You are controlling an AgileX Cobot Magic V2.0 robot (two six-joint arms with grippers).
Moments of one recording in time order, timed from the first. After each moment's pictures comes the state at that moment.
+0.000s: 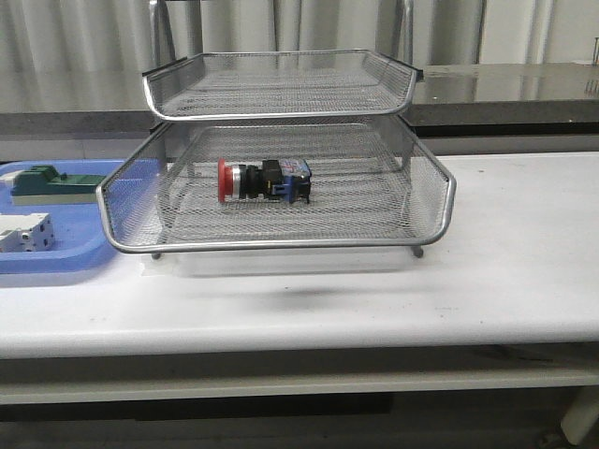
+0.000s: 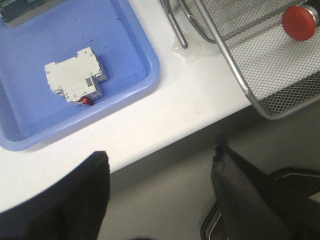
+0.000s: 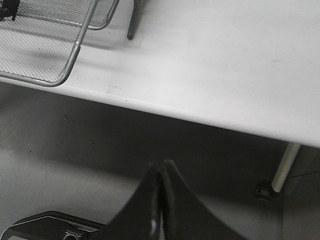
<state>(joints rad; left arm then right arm) -0.12 1.21 -1.20 -0.08 1.07 0.30 0.07 0.76 -0.79 0.13 0.92 -0.20</state>
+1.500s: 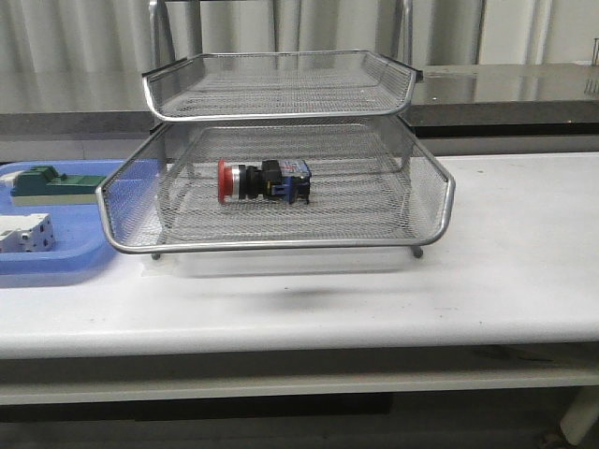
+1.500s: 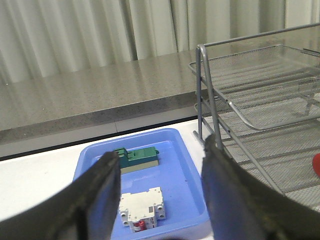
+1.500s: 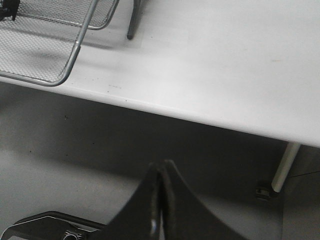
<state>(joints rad) -0.12 0.39 -0.31 -0.08 0.04 0.22 0.07 0.76 -0.79 0.13 0.92 -0.20</state>
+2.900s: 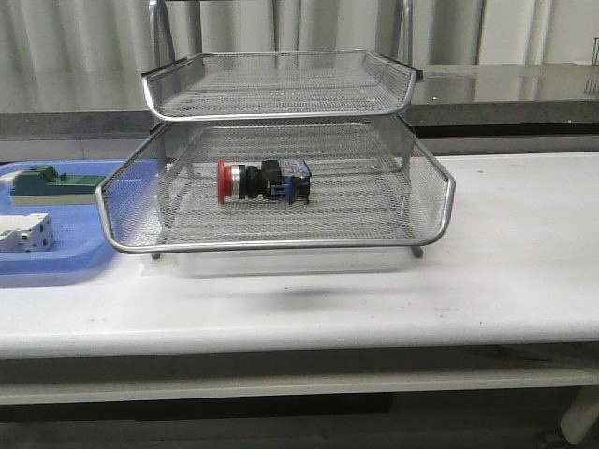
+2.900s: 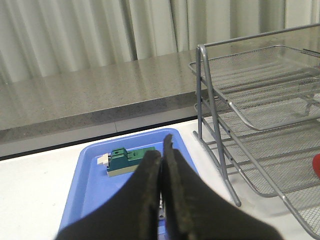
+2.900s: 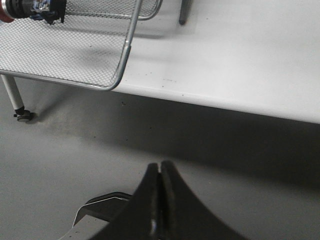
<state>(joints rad) -0.12 0.39 -0.31 -0.08 0.04 0.22 0.11 0.93 -0.79 0.34 0.87 -0.20</state>
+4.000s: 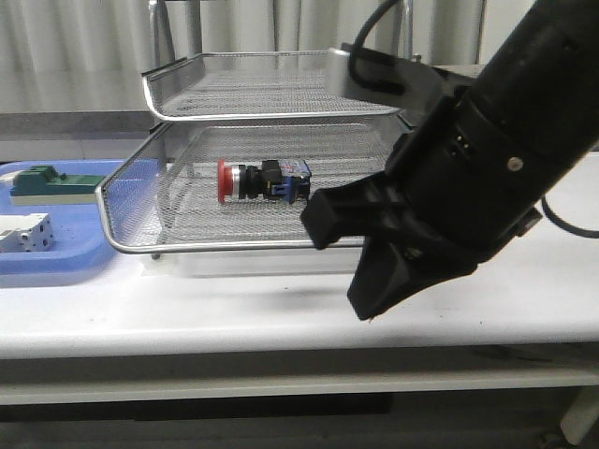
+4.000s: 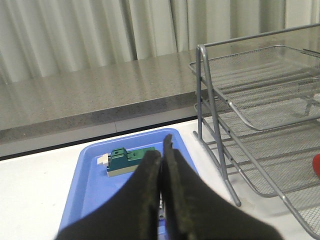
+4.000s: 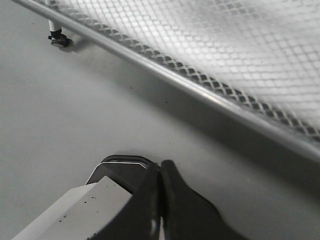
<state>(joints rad) -0.12 0.39 -0.31 -0.08 0.04 0.22 0.65 1.52 -0.80 0.43 0.36 -0.20</state>
